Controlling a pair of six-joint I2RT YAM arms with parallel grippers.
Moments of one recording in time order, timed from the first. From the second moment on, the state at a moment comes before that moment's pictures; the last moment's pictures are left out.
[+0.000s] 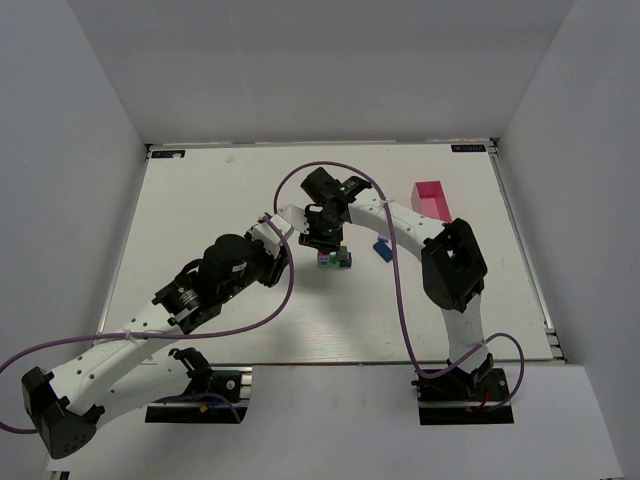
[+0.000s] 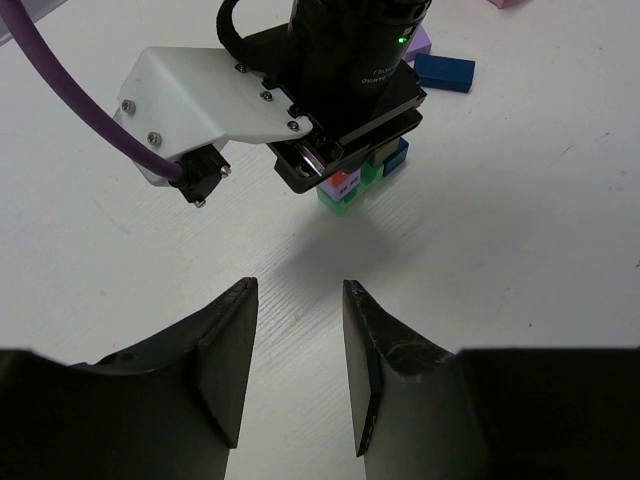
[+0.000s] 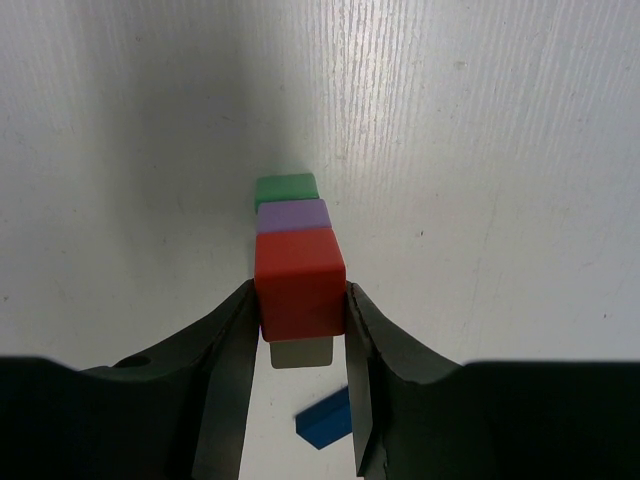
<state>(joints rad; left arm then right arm) -0.81 0.85 0.78 -0.31 -0.15 0.04 0.79 2.04 1.76 -0.93 -0.23 -0.82</state>
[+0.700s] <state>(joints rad) -0.81 0.85 0.78 -0.31 -0.15 0.04 0.79 2.04 1.76 -0.93 -0.23 -0.82</state>
